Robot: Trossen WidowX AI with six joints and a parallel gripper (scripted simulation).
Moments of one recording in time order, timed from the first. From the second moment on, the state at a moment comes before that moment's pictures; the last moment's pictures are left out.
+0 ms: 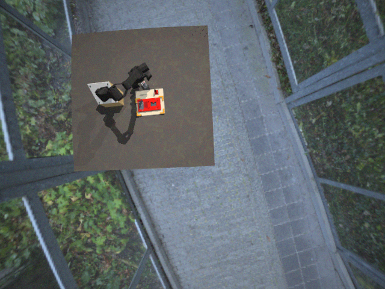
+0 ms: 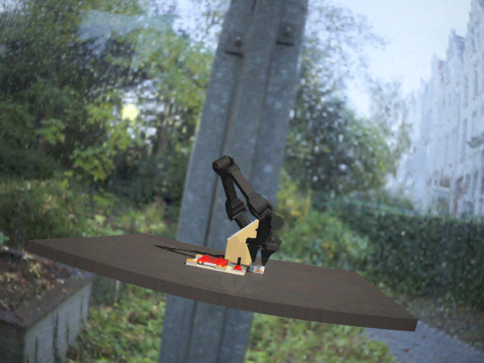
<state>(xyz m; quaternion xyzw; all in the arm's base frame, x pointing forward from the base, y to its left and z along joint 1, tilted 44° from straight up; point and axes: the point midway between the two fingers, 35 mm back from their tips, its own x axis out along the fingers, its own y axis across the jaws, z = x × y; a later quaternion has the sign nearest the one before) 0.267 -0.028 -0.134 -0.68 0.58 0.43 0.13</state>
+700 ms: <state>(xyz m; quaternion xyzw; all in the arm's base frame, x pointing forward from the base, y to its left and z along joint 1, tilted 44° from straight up) 0.264 -0.041 -0.147 -0.68 0.58 0.43 0.12</state>
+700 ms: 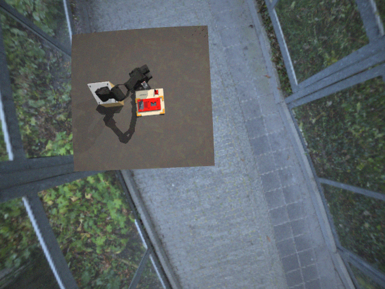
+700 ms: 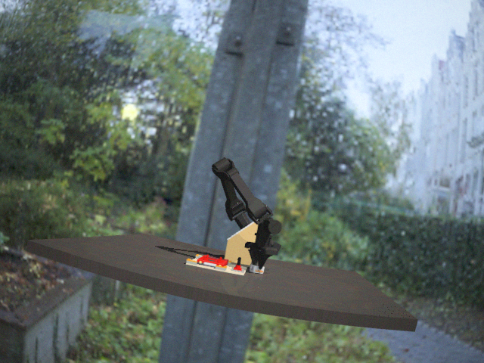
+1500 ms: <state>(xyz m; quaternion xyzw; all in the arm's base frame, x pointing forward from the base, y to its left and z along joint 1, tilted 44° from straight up) 0.269 -0.025 -0.131 -0.69 0.58 0.42 0.13</state>
